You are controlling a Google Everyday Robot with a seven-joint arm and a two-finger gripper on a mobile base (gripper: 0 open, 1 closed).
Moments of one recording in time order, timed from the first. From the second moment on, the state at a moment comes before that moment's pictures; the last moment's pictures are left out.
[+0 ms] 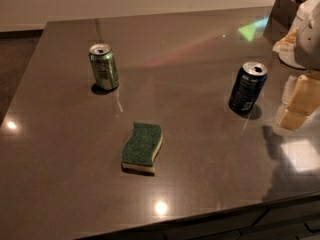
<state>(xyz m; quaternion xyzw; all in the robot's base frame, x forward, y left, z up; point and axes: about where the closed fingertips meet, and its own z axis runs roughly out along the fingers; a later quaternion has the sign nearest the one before) 0.438 -0.217 0.976 -0.60 0.78 -0.03 0.16</state>
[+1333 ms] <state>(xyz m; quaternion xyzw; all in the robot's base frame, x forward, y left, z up) 0.470 -0.158 0.971 -0.68 0.71 -0.01 0.16</state>
